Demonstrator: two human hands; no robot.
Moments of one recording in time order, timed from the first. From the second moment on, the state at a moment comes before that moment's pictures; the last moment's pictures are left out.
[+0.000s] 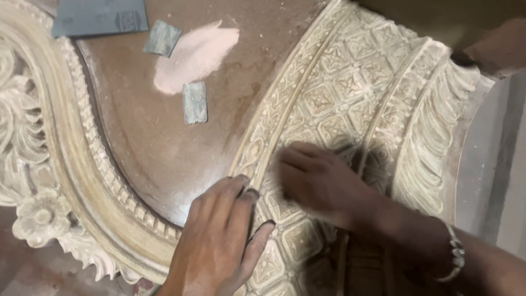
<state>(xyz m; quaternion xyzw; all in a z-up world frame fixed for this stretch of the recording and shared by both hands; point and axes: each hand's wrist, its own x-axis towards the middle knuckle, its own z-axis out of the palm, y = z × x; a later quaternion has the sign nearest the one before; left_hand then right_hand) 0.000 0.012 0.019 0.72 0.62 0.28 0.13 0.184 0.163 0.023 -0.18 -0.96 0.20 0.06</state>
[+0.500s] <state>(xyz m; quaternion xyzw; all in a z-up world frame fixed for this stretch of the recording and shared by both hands) 0.002 0.029 0.023 0.81 0.55 0.20 0.05 0.245 0.181 0.071 -0.22 -0.92 0.18 0.28</state>
